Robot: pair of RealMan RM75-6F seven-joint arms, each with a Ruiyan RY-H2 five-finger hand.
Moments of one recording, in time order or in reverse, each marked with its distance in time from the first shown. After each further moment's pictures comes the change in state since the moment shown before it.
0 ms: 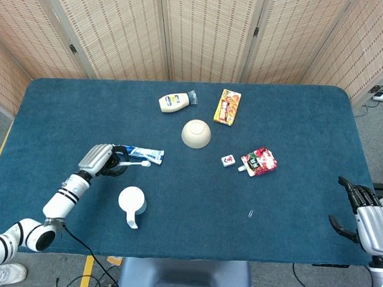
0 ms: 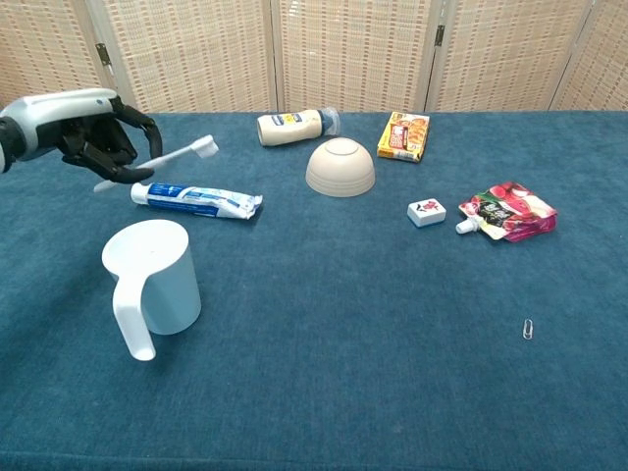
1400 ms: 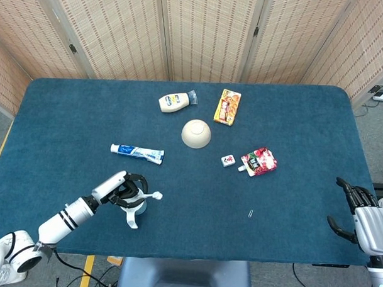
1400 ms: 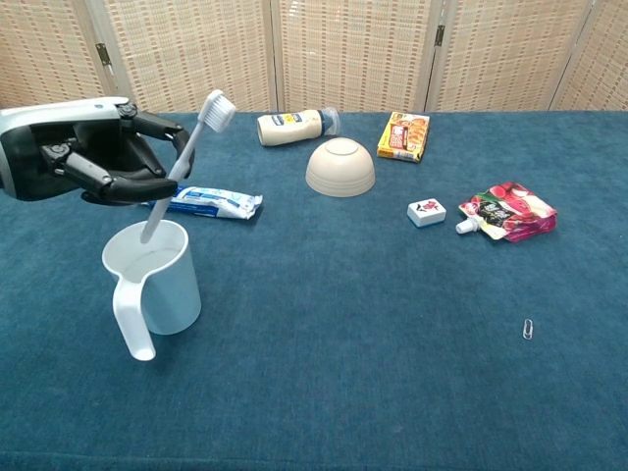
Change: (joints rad) left arm -0.020 0.072 0.201 -0.138 0.351 0.182 -0.631; right arm -0.002 -0.007 -0.004 -0.001 0.003 -0.003 -0.007
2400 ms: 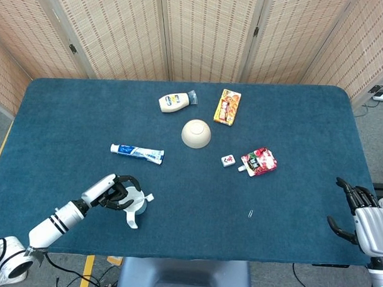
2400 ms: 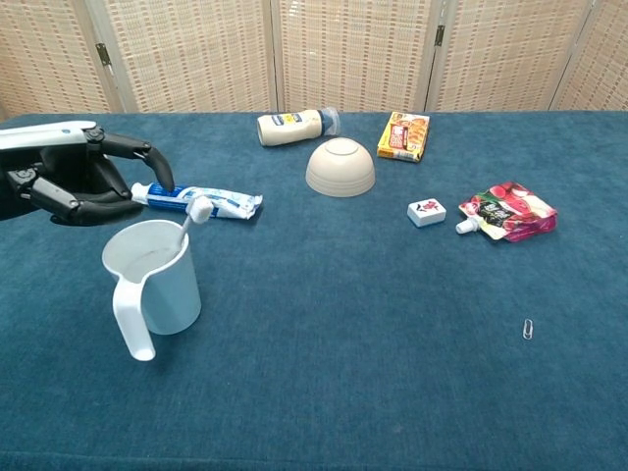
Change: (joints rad) left arm 0.032 0.004 0.063 0.050 0.003 0.047 0.007; right arm -0.007 0.015 -0.002 -0.026 -0.014 0.019 -0.017
